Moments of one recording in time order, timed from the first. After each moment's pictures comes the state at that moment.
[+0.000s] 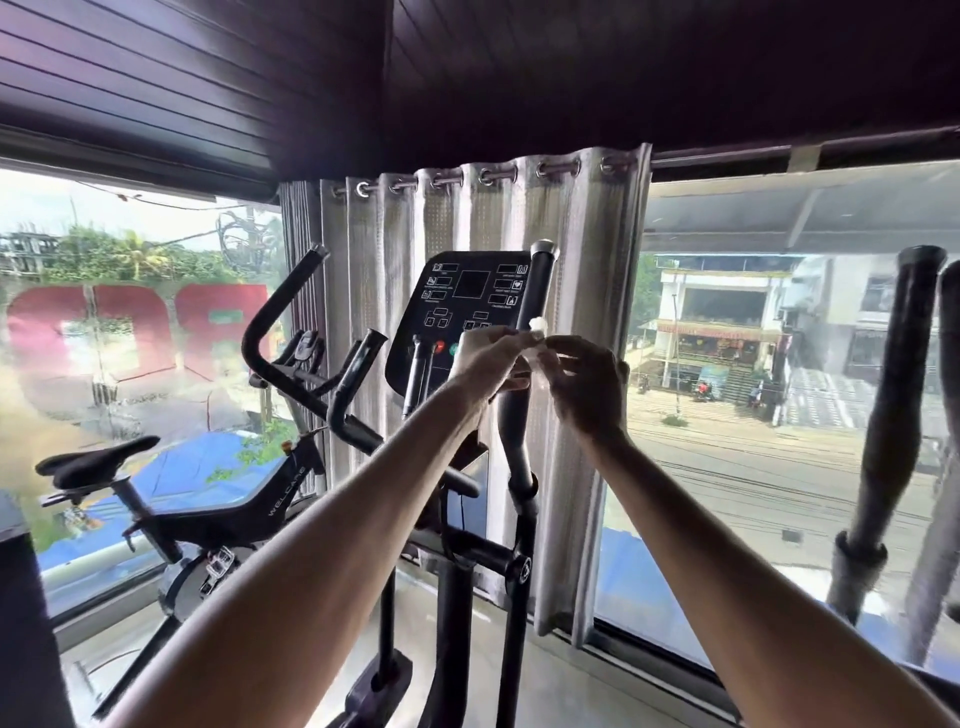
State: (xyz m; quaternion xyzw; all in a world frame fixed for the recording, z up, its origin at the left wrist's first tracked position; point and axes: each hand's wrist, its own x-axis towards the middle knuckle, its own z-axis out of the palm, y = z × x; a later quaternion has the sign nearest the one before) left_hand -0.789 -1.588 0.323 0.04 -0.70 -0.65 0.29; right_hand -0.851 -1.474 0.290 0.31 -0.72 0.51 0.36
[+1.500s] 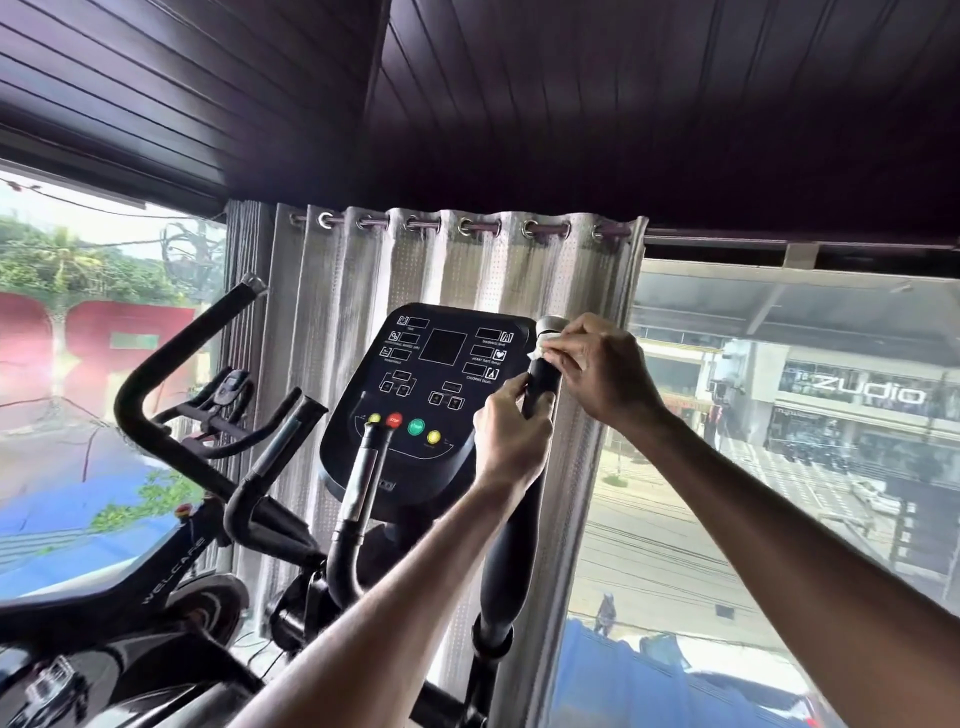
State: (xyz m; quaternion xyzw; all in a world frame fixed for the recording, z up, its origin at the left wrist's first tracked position) left_hand -0.957 -1.622 0.337 0.04 -0.70 -0.57 0.44; right_hand -1.038 -1.525 0.411 0.44 -0.71 0.22 0.51
